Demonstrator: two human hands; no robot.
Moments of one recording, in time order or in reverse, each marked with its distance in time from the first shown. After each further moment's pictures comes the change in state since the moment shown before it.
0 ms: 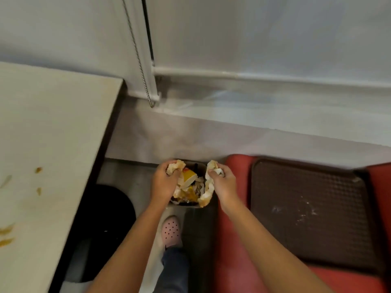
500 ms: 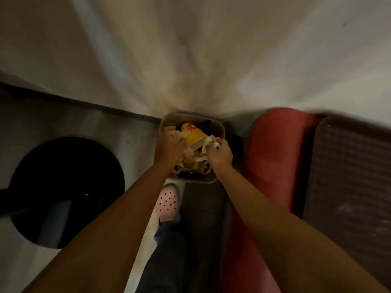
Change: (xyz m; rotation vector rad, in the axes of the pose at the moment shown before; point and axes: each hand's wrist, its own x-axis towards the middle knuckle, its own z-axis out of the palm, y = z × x) left_hand 0.132 -0.179 0.102 0.170 -0.061 -0.124; right_hand 0.158 0.160 0.072 -0.390 -0.039 0.140
